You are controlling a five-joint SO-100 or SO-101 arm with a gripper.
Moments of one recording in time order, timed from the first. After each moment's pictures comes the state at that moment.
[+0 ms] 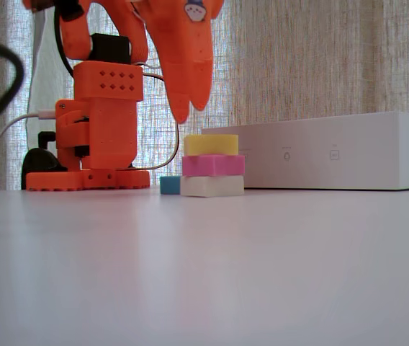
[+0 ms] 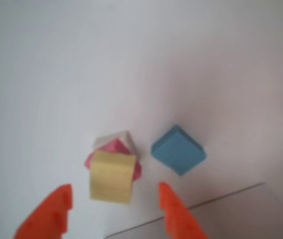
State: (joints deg) arm -5.4 108.9 117.2 80.2 14.7
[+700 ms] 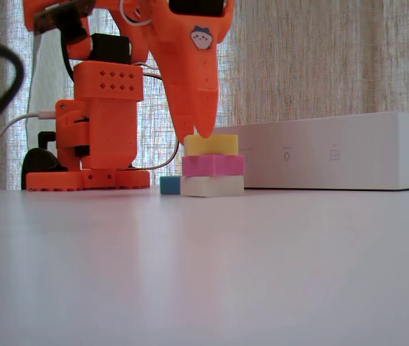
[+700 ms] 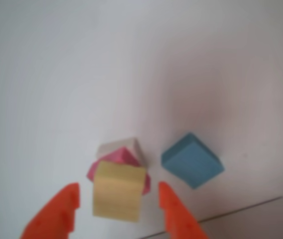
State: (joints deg) arm -5.4 105.7 119.6 74.2 13.6
